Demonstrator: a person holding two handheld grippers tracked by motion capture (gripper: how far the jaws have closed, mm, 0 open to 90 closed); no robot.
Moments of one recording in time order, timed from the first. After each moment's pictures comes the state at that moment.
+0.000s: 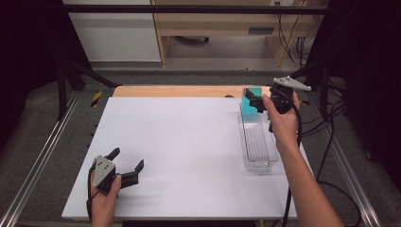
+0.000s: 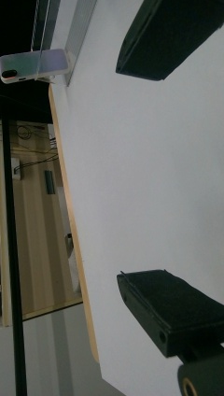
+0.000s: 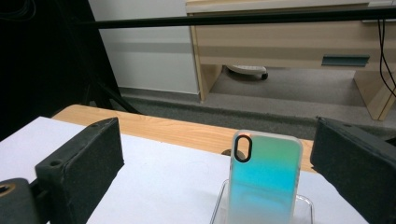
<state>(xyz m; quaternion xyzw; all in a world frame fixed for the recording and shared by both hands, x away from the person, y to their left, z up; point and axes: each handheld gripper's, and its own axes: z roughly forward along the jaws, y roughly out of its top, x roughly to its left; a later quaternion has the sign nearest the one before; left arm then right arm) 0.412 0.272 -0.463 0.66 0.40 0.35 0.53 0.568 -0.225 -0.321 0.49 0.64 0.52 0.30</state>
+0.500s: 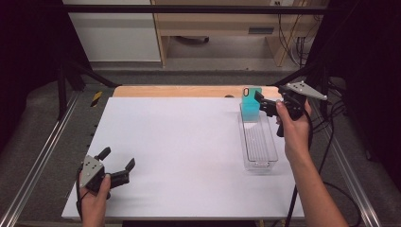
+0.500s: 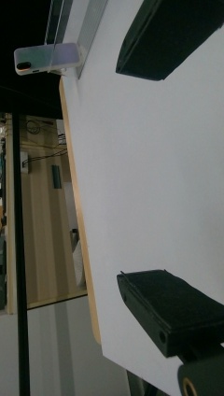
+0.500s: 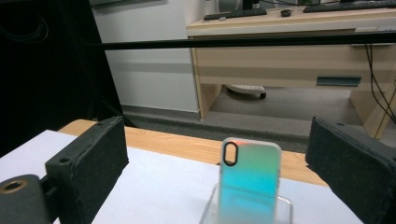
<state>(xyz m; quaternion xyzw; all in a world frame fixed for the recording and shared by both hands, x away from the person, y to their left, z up) 0.407 0.299 -0.455 0.64 0.41 0.35 0.54 0.541 -0.248 -0.318 0.47 0.61 0.55 0.32</state>
